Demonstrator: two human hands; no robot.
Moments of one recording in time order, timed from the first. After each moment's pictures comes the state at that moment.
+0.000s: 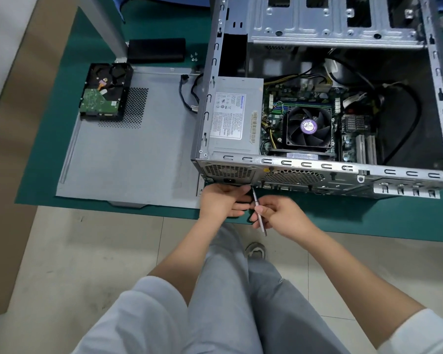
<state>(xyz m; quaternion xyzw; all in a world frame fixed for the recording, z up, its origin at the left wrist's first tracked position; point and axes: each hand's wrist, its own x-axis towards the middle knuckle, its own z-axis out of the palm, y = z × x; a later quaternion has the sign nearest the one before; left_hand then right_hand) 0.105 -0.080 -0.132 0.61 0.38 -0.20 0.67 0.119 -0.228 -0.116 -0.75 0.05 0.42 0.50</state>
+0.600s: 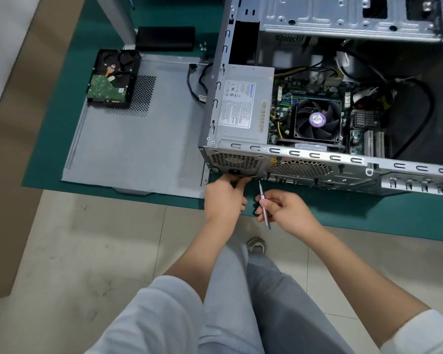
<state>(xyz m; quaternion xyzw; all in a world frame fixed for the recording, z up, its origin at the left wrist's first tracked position) 0.092 -0.093 -0.143 0.79 0.35 -0.07 0.50 0.111 -0.231 -0.120 -0.75 0.05 0.40 0.53</state>
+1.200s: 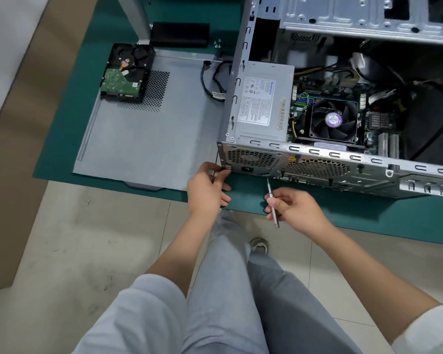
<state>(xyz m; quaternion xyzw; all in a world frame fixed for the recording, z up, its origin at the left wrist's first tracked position) 0.080 -0.040 -0.133 0.74 0.38 -0.01 0.55 0.112 -0.229 -0.127 -0.76 0.06 0.39 0.52</state>
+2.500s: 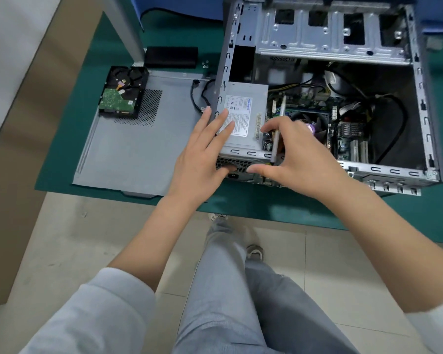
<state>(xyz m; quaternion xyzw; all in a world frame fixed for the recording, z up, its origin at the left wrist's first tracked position) 0.110 -0.027 -0.051 0.96 -0.06 0.14 0.24 0.168 -0.224 0.002 -0.91 -0.27 0.11 0.29</state>
